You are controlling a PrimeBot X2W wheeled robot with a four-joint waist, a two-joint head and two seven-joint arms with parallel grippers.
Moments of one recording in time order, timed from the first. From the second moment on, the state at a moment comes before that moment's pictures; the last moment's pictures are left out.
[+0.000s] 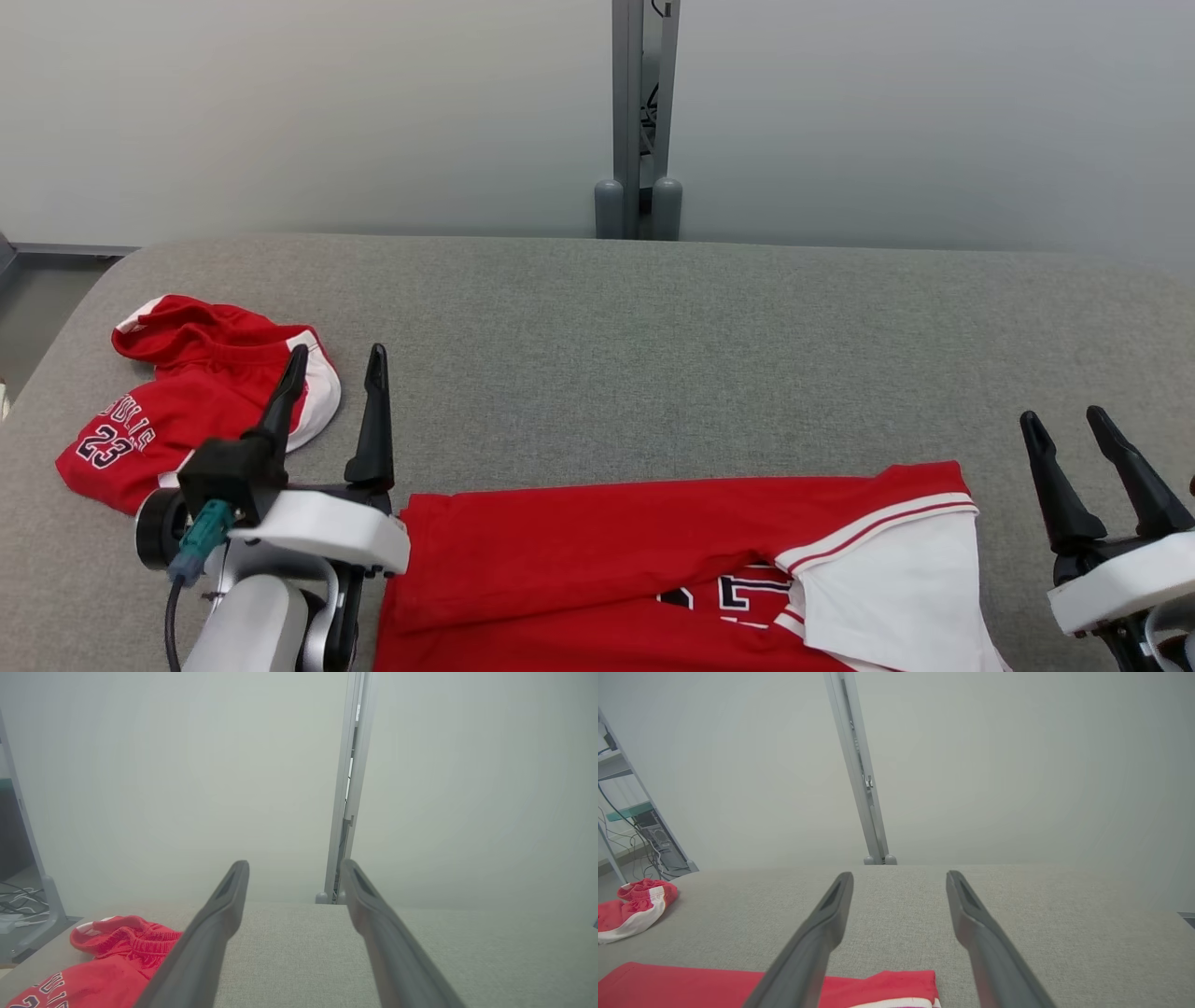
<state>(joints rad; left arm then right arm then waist) -0.29 0.20 -0.31 0.32 -0.43 0.13 -0.26 -0.14 -0.45 0.26 0.30 0.68 0.13 -0.25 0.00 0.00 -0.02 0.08</state>
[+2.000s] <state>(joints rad) -0.09 0.05 -0.13 0.20 -0.15 0.02 -0.26 -0.17 -0.34 0.47 0.63 0.94 0.13 -0.14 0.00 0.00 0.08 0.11</state>
